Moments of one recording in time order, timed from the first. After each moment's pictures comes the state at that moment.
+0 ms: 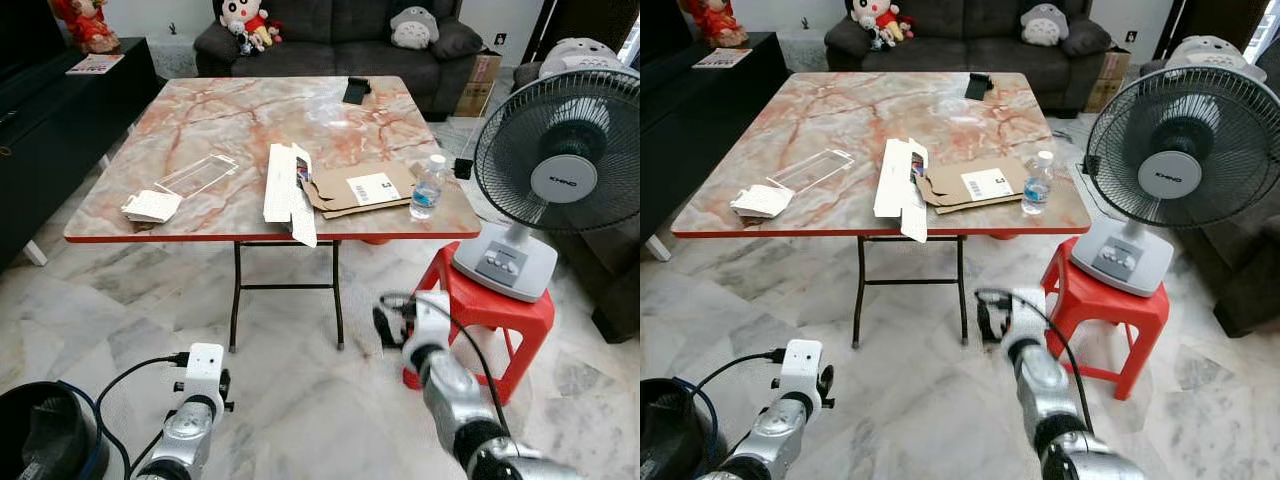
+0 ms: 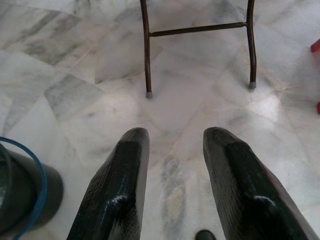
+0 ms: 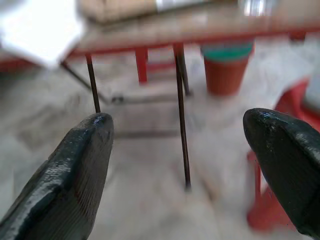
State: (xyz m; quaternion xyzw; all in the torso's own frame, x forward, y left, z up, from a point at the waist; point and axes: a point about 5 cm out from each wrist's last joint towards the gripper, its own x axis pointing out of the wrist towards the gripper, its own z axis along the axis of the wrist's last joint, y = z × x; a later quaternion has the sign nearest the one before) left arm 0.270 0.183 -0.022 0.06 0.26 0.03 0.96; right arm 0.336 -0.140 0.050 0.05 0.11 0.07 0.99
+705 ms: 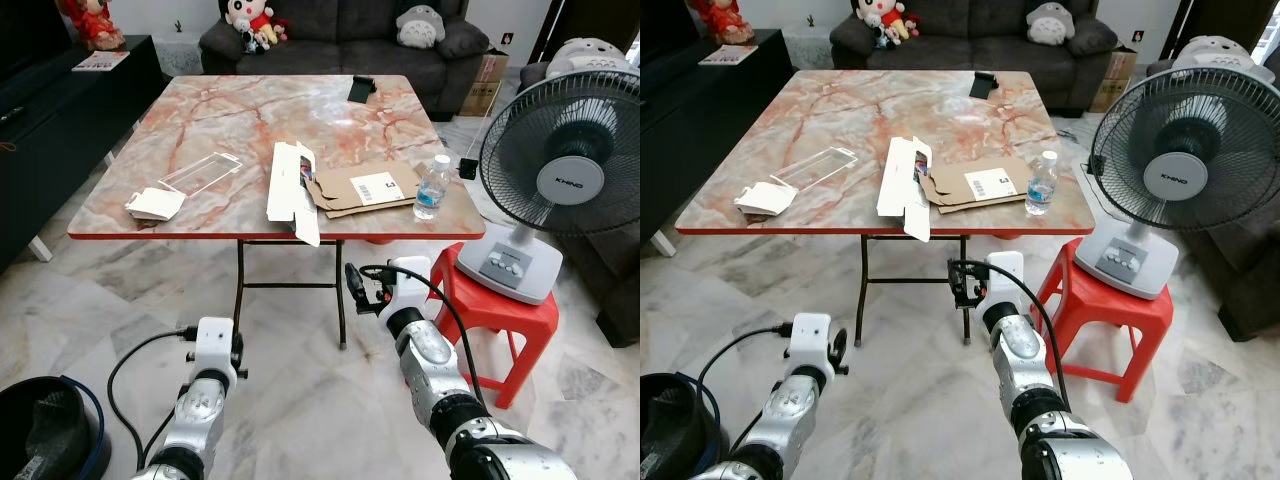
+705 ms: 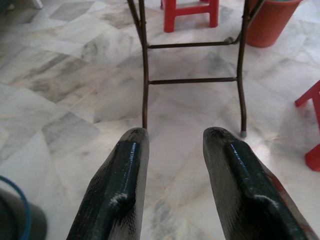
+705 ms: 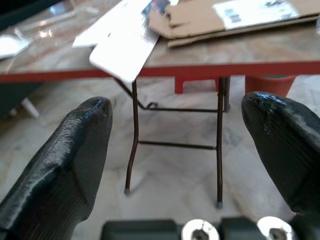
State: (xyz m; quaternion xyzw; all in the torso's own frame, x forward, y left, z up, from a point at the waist) left arm 0.287 0.174 0.002 0.04 0.17 0.03 0.98; right arm 0.335 -0.105 0.059 0.06 0.07 0.14 0.99
